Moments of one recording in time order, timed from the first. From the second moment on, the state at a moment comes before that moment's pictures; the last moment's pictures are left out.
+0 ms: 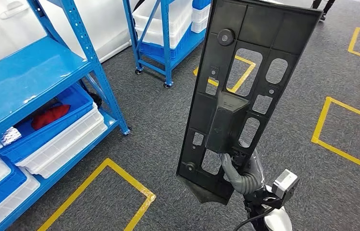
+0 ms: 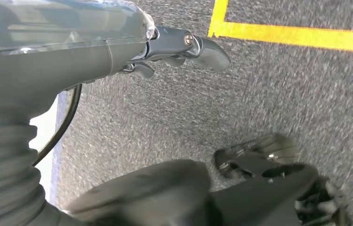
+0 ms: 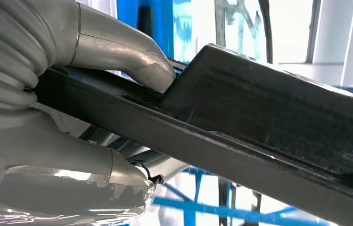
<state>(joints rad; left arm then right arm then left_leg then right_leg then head) -0.10 -0.18 0.93 -0.20 -1.38 0.22 -0.04 0.05 0.01 0.10 -1.78 -0.04 0.25 -0.47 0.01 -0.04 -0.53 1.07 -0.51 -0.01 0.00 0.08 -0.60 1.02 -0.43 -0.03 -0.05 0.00</state>
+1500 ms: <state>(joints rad) -0.09 -0.17 0.89 -0.20 -1.47 0.32 -0.12 0.04 0.04 0.08 -1.76 -0.11 0.34 -0.54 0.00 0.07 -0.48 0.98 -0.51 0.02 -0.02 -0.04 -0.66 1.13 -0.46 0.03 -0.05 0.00</state>
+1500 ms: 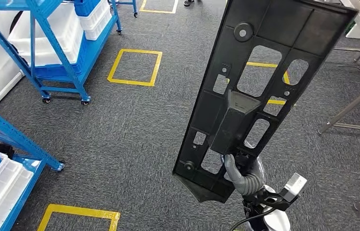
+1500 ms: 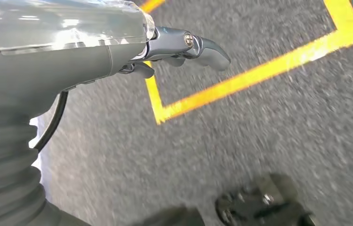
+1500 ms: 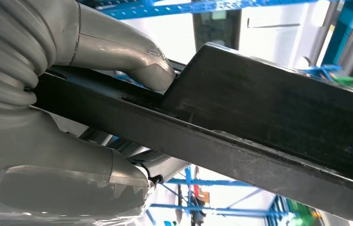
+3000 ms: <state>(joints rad) -0.09 -0.12 0.91 -0.21 -1.48 0.28 -0.01 0.06 0.14 0.01 -1.79 -0.13 0.38 -0.57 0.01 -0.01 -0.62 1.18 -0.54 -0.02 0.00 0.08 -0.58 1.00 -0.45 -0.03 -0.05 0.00</state>
